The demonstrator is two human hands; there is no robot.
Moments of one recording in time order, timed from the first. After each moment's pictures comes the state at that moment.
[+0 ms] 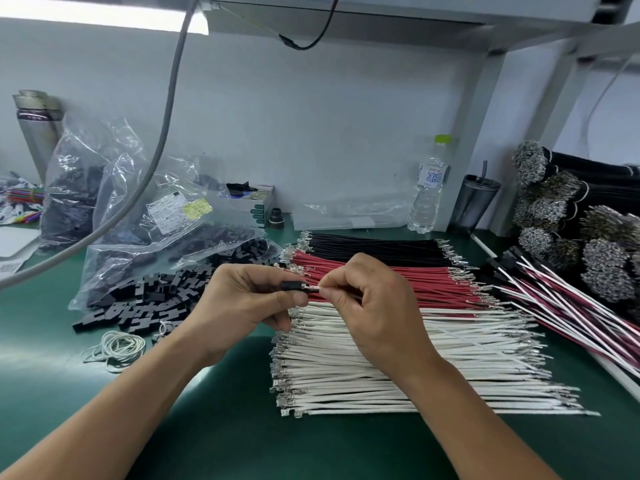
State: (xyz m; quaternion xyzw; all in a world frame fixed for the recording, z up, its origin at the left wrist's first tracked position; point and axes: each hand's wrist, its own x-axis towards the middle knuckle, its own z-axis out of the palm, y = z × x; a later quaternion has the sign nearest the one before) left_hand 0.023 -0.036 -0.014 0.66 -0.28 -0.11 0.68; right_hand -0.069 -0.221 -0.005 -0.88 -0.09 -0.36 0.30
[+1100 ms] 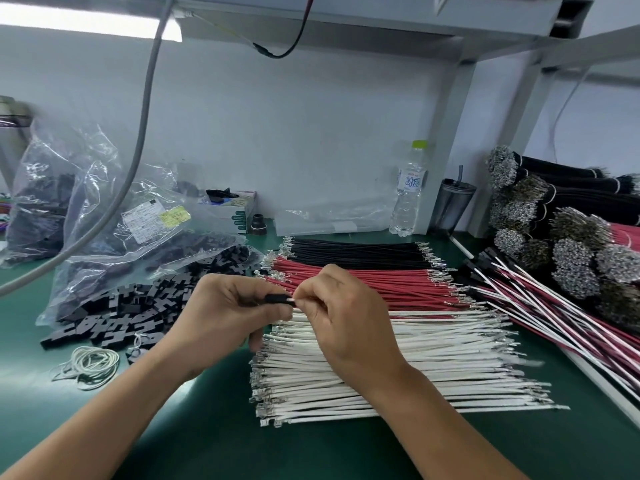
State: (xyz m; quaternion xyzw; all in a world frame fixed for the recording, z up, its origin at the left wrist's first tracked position) left_hand 0.018 -0.040 -0.015 0.72 -0.33 -0.04 0.61; right_hand -0.072 -0.212 -0.006 -0.91 -0.08 -0.37 0.17
